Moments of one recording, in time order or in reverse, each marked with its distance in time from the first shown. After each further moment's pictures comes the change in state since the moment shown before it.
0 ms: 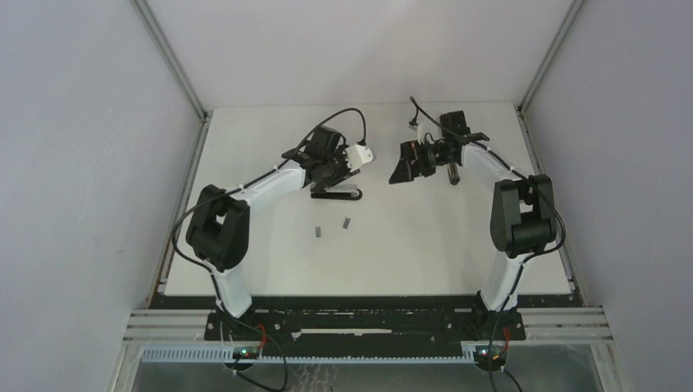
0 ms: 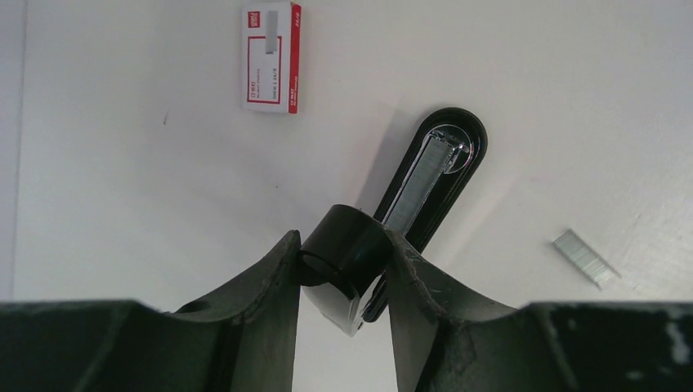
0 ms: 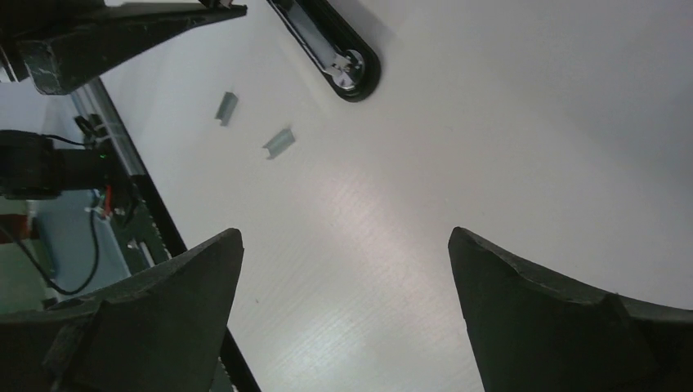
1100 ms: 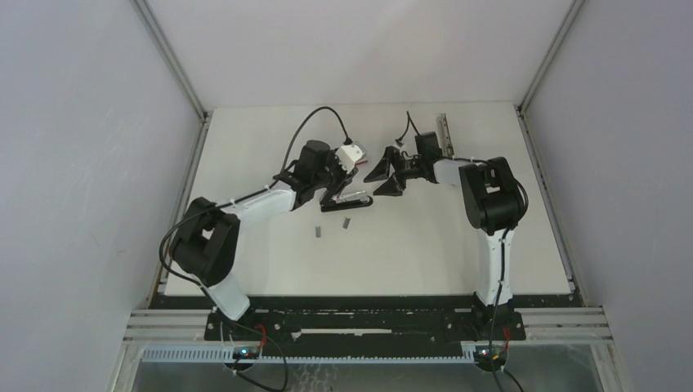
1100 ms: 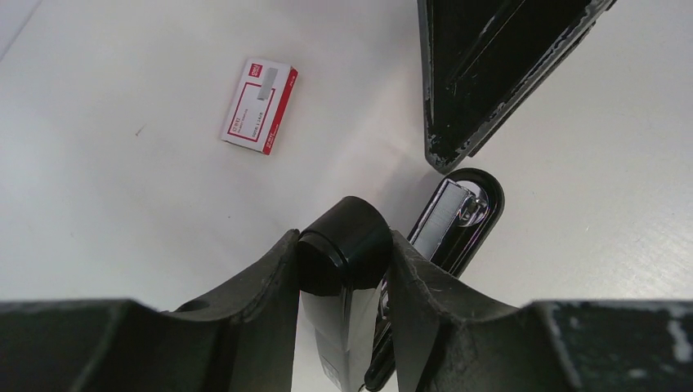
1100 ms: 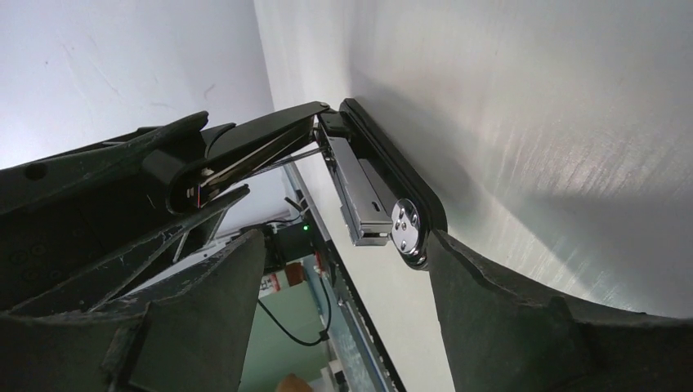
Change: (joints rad) left arm -0.005 -0.140 -0.297 0.434 0.064 -0.358; right arm 0.091 0.285 -0.093 0.610 -0.203 0.925
